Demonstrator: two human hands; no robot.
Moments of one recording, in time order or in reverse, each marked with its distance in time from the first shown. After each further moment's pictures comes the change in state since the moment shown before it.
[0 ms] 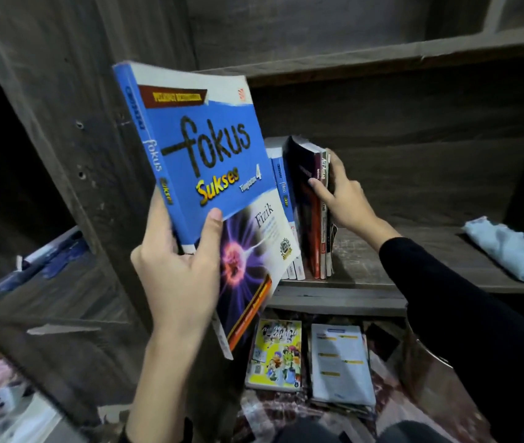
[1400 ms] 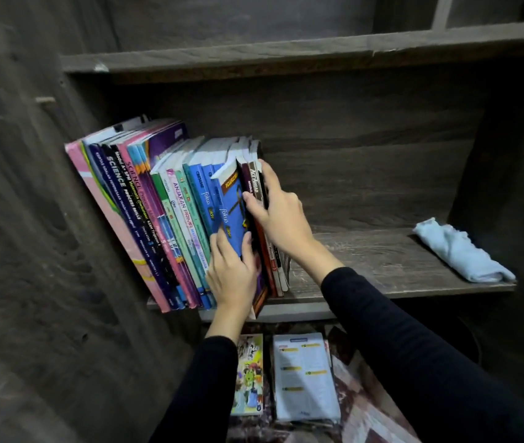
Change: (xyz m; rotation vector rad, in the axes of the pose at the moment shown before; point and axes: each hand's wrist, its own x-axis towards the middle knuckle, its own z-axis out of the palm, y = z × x) left_hand -0.038 -0.122 0.169 0.401 -0.205 -0.164; right_hand 0.002 -0.010 0.030 -0.052 0.085 -0.065
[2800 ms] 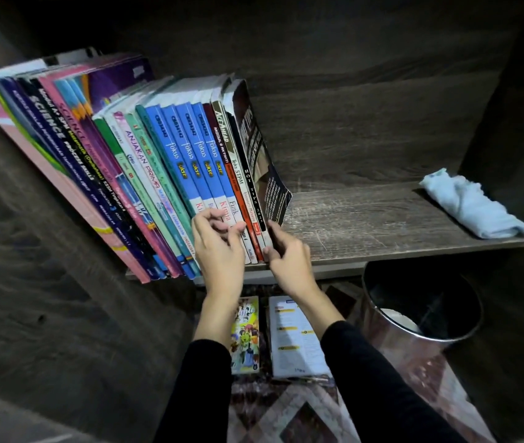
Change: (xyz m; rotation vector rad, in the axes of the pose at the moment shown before) left_hand -0.025 -0.029 0.028 -0.346 0.019 -0.123; right_hand -0.102 0.080 0.055 0.269 -0.050 0.430
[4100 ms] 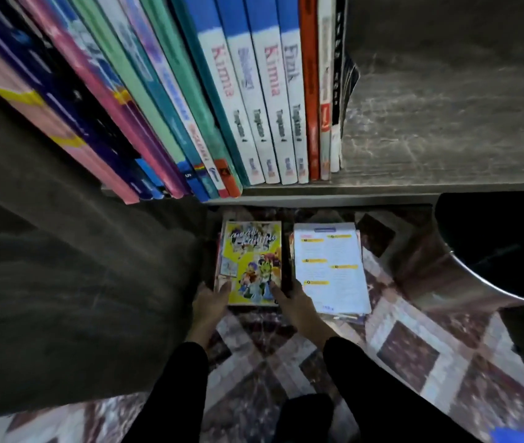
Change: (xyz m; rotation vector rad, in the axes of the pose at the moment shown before) left_hand -0.142 -0.245 -0.058 0.475 -0.571 -1.172; right_hand -0.089 0.211 0.135 -0.081 -0.454 0.722
